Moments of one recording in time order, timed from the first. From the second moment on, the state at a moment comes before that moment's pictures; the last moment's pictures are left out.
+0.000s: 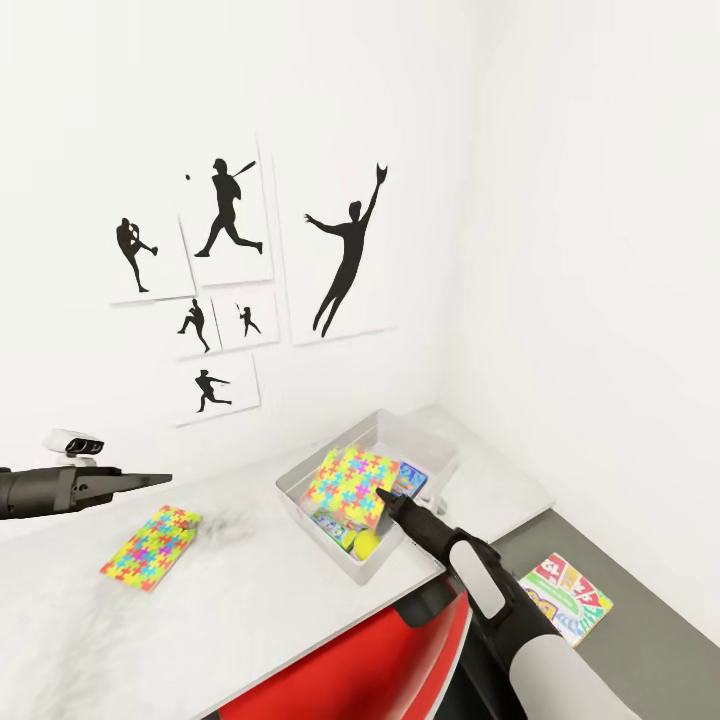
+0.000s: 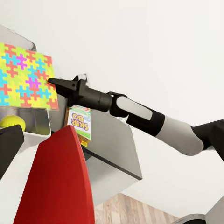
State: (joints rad) left arm -0.57 0.71 0.01 -1.22 0.52 0.95 -1.57; right arm -0.60 0.08 0.14 -0.73 -0.84 0.31 0.32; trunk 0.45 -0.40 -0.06
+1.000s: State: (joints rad) left arm -0.57 0.71 0.01 -1.22 0.52 0.95 -1.57; right arm -0.74 0.12 0.13 -0.73 -0.87 0.40 0.07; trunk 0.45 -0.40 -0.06
